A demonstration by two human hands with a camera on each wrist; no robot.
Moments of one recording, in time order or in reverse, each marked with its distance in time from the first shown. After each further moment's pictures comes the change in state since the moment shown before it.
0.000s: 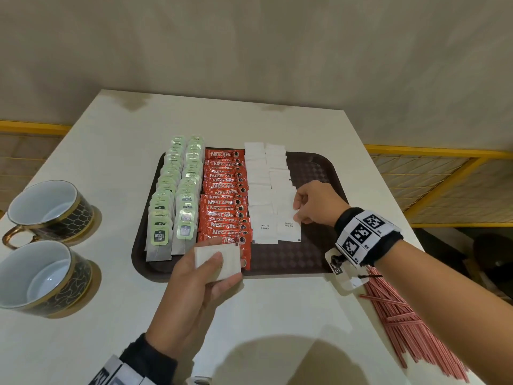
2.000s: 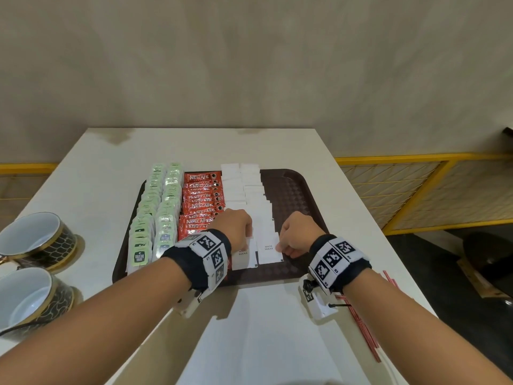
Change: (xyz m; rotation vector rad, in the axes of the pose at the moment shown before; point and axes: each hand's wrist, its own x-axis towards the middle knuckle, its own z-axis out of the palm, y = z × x) left_hand 0.109 0.018 0.092 1.872 -0.238 0.283; right_hand -0.043 0.009 0.008 0.182 -0.065 0.231
